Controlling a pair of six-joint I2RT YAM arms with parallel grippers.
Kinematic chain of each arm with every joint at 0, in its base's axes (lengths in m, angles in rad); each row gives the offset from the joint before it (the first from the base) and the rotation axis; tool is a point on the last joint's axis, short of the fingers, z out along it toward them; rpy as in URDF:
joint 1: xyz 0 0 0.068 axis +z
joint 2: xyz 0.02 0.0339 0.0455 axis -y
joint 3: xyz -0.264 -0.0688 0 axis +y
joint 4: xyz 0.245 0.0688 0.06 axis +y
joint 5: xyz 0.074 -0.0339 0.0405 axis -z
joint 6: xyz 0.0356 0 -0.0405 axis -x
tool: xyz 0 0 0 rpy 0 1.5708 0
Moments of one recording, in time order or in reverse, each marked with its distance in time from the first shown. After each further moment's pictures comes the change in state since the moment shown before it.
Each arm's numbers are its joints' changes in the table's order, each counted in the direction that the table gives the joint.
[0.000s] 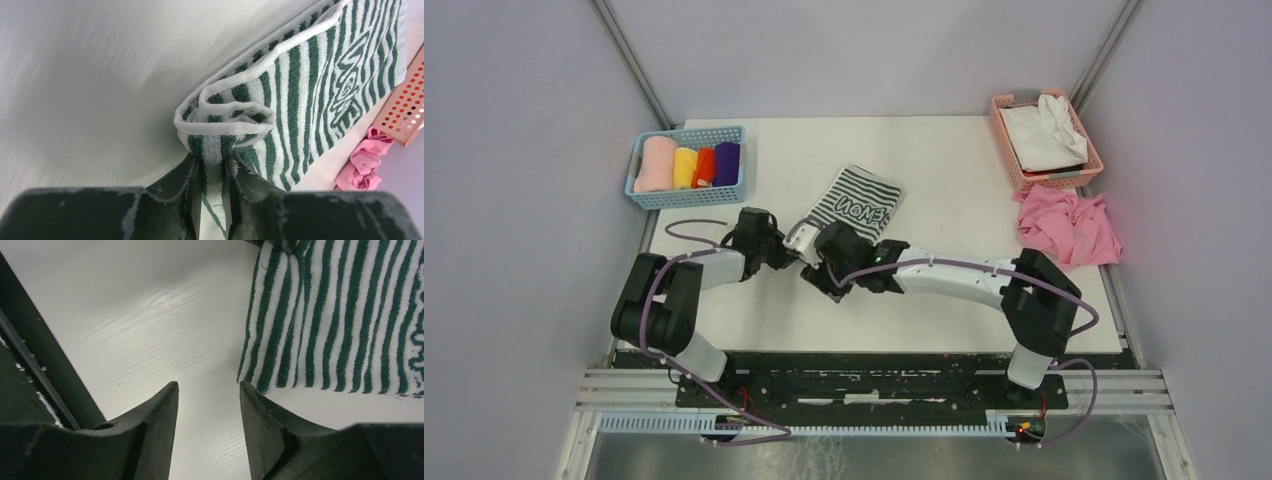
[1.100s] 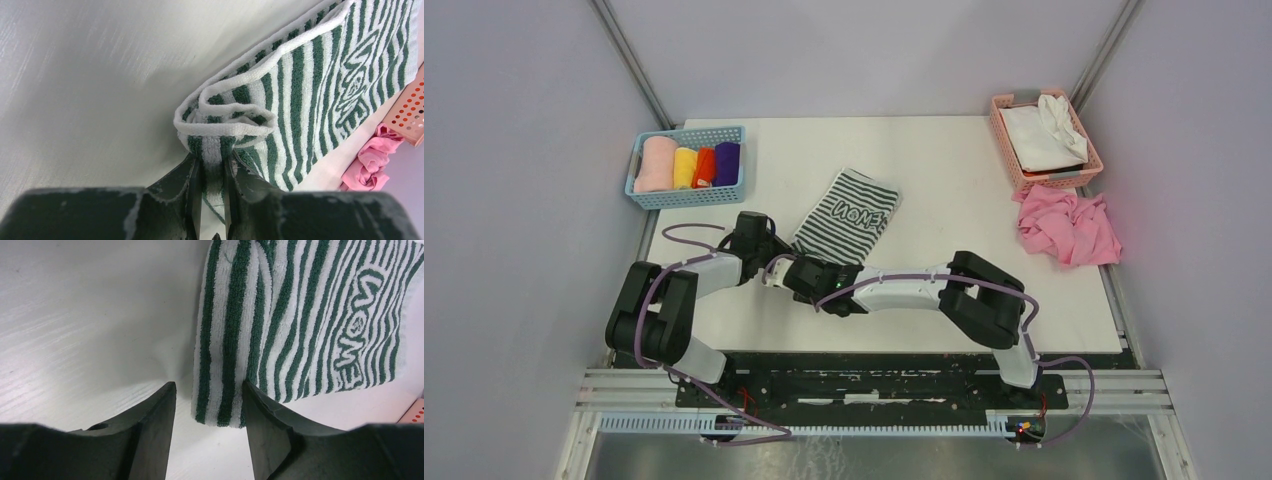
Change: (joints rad) left arm -0.001 0.065 0.032 0.072 -0.006 -0.001; right arm 0.170 -0.263 -0.090 -0.002 0.494 0.257
